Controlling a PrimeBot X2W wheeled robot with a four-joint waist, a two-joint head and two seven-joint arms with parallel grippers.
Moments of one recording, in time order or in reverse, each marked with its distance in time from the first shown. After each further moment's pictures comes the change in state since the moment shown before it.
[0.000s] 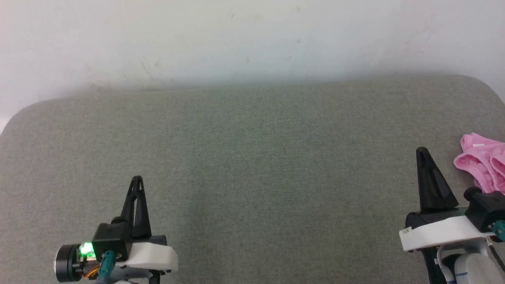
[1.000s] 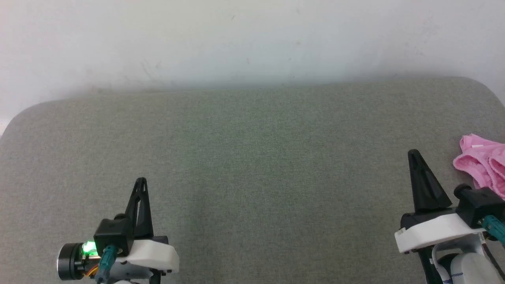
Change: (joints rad) left arm -0.001 -0.008 0.010 -0.001 0.003 -0.037 0.057; right arm 0.001 0.002 0.015 -0.012 -0.035 0.000 0.061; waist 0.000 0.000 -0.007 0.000
